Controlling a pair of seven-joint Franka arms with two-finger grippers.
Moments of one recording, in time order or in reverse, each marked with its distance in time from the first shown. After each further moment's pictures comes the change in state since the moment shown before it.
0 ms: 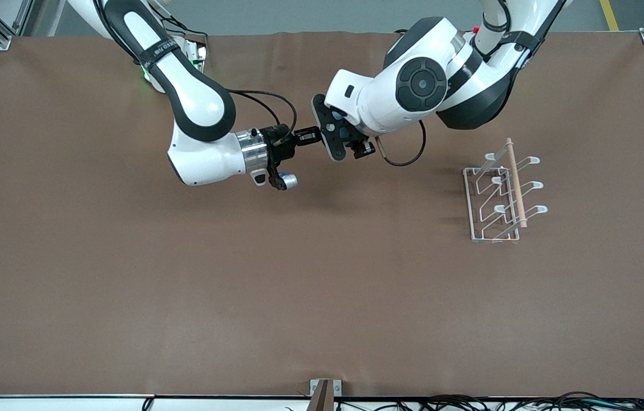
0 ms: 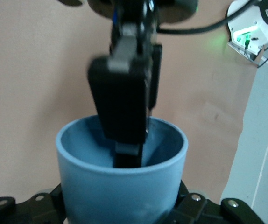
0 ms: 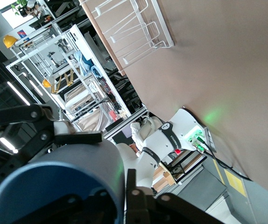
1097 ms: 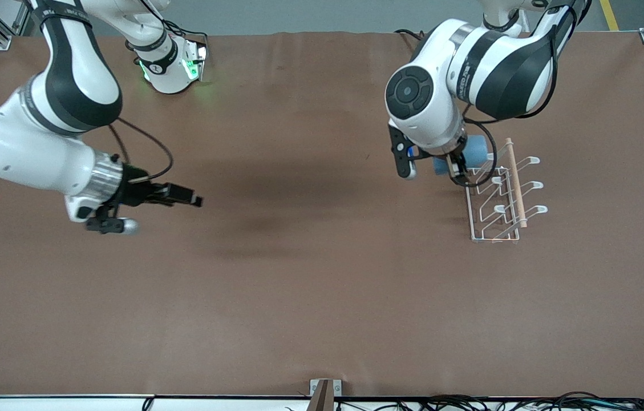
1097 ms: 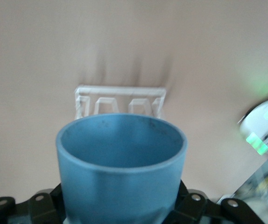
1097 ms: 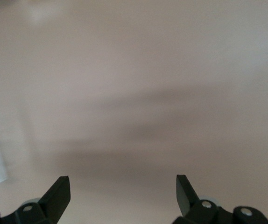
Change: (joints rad) left arm 0.062 -0.005 0.007 -0.018 0.841 -0.371 0.346; right arm -0.123 -0.191 -0.340 0.112 -1.063 0.001 0.165
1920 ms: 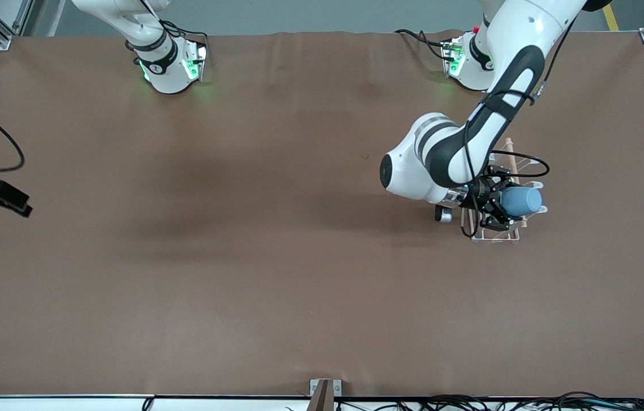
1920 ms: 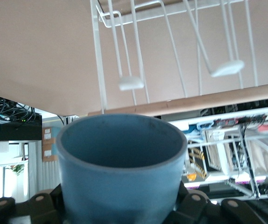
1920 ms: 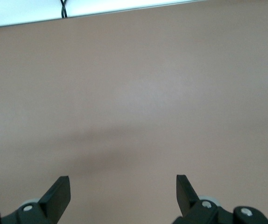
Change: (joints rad) left arm 0.021 0.194 0.042 -0.260 0.624 -0.009 -0.023; right arm -0.011 -0.089 -0.265 0.195 -0.335 -0.210 -0.123
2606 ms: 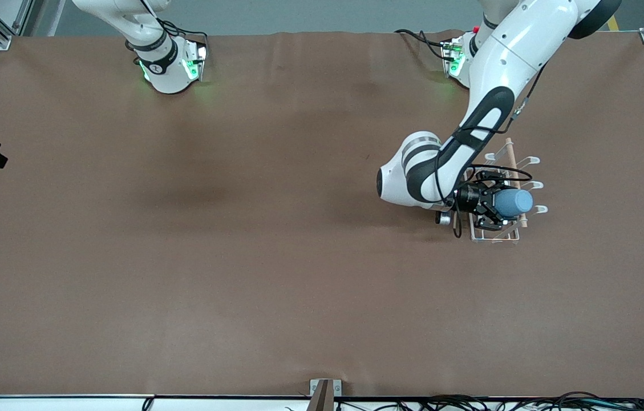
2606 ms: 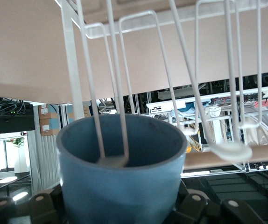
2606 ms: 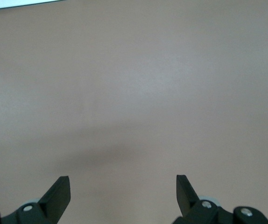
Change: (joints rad) left arm -0.016 0.149 0.001 -0.019 0.086 -0.085 -0.164; right arm -0.015 -0.080 0.027 0.062 0.000 -0.188 -0.003
